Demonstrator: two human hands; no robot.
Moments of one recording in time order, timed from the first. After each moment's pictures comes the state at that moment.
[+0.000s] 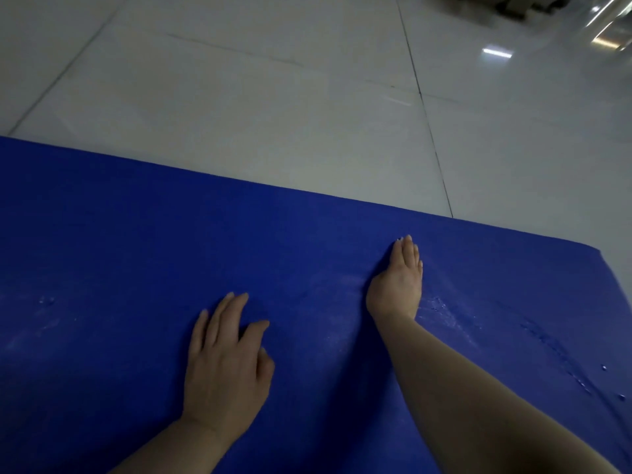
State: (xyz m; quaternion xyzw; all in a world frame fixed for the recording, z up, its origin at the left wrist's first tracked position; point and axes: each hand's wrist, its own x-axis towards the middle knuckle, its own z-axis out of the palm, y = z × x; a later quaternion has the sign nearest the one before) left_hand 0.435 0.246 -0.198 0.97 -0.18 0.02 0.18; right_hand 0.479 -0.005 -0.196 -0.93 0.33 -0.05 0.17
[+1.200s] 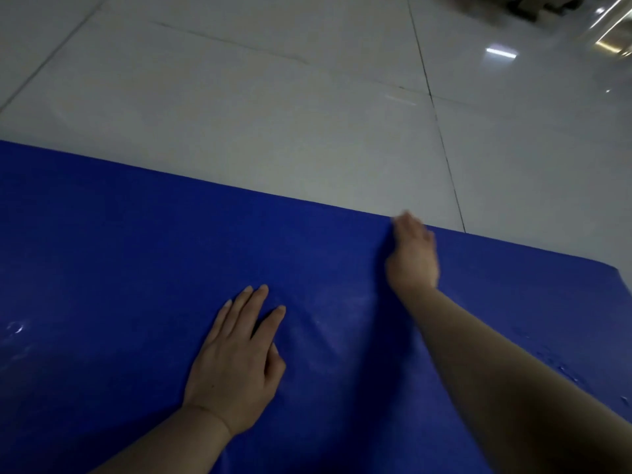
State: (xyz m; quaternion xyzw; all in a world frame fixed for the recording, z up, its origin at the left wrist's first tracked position) left_hand 0.478 0.234 -0.207 0.95 -0.25 -0.06 0.17; right_hand 0.541 -0.045 -0.180 -0.97 0.23 -0.01 0.07
